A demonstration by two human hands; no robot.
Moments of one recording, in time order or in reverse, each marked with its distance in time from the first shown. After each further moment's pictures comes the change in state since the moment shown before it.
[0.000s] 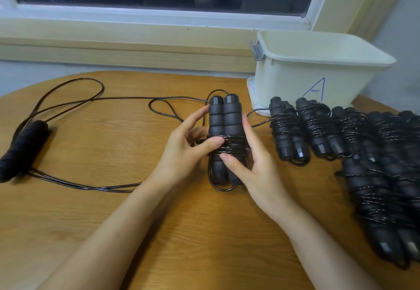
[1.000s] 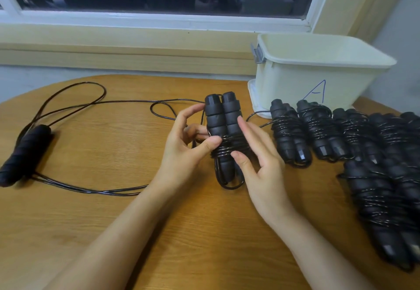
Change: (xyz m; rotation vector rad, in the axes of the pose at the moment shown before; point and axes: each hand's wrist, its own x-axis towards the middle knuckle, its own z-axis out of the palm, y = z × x) left_hand 0.003 -0.008 -0.003 -0.043 0.082 0.109; right_hand -0.002 -0.002 0.003 -0.252 0.229 -0.211
